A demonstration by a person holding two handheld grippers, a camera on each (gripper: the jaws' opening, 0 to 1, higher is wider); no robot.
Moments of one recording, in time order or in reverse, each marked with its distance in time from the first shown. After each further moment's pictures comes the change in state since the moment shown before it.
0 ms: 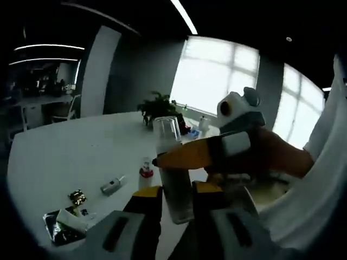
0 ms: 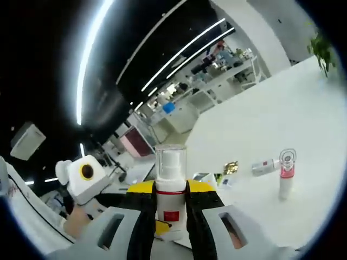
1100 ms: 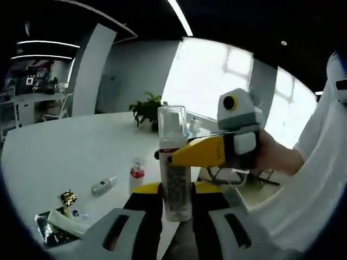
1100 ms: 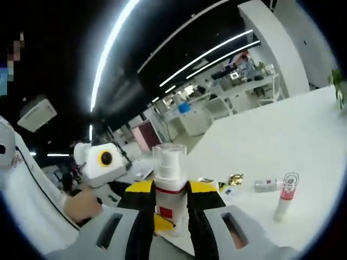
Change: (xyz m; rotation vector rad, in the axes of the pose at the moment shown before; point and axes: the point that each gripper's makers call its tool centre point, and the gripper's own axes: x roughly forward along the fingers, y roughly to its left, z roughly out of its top) left arm -0.008 -0.016 0.005 -0.071 -0.063 -0.205; right arm -0.020 0.025 0.008 -0.198 -0.005 0.170
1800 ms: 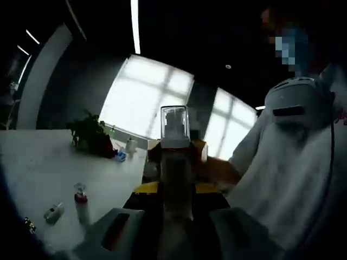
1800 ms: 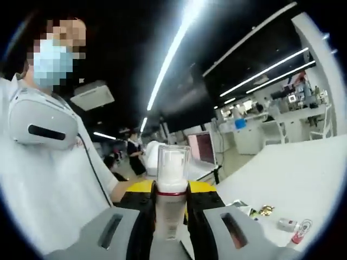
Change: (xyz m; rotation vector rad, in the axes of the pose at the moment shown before) left arm -0.021 -0.073 0.028 0.044 -0.123 -0.486; right arm -0.032 0.087 0.024 -0.253 -0.040 0.420
